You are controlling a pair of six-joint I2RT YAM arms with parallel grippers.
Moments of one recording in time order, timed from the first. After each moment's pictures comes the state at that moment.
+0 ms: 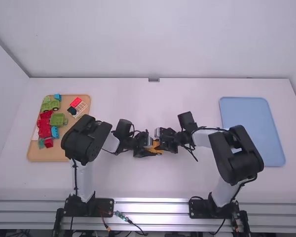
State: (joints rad) left arm -0.34 2.06 0.65 0.54 0.95 0.82; right arm 0.36 1.83 0.75 -0.08 -0.90 -1.05
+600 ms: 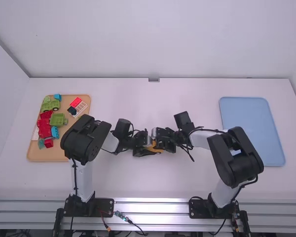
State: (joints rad) left arm -0.33 2.06 0.65 0.55 0.95 0.81; right arm 0.41 1.81 0.76 -0.07 -0.78 -0.99
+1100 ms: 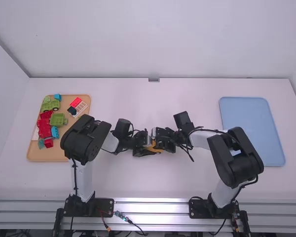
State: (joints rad) left arm -0.33 2.06 0.65 0.55 0.95 0.81; right arm 0.41 1.81 0.76 -0.07 -0.78 -0.97
